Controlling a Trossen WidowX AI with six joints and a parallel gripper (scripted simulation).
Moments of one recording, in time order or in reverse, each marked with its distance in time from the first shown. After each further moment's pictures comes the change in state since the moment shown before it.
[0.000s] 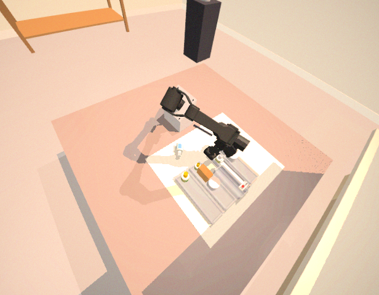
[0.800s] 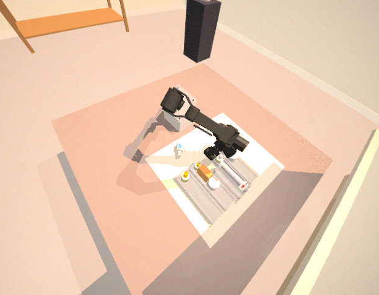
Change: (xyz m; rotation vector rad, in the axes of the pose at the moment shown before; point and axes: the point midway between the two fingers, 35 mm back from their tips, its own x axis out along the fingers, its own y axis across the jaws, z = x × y) arm 0.005 0.000 0.000 -0.002 -0.001 0.001
